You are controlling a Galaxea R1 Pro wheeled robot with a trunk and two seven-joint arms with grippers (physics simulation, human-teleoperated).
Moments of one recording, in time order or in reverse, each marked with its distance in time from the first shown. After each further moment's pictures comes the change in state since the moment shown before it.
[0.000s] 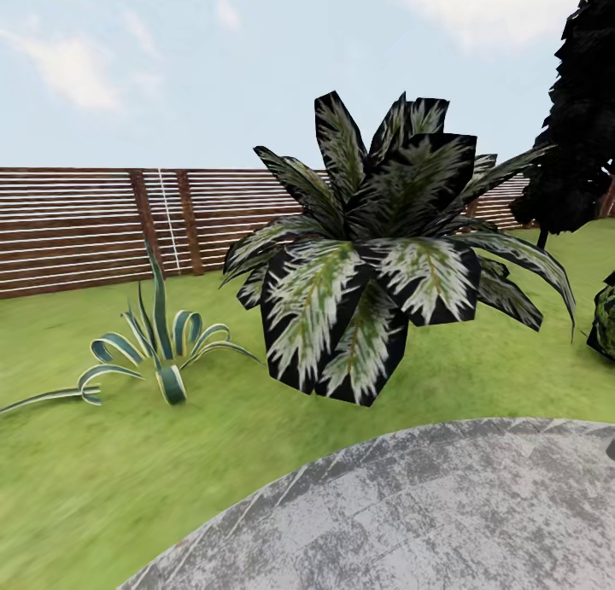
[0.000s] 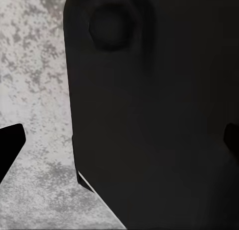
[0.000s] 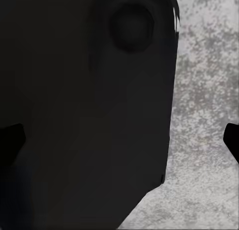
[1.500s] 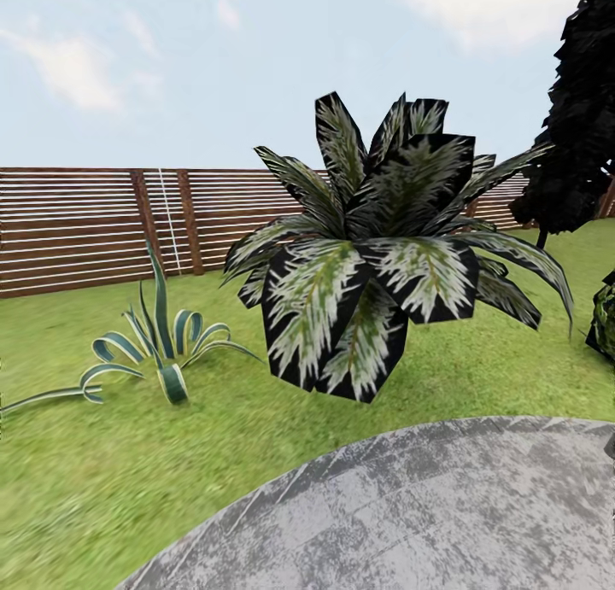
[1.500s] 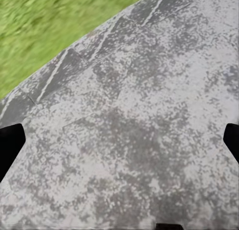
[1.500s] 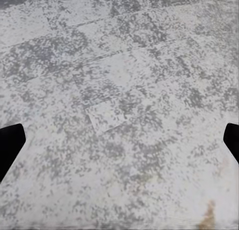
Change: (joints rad) left arm -0.094 0.125 0.004 -0.220 0.011 -0.428 -0.001; right arm -0.052 -0.094 0.001 -0.326 0.002 -0.429 -0.006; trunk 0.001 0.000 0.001
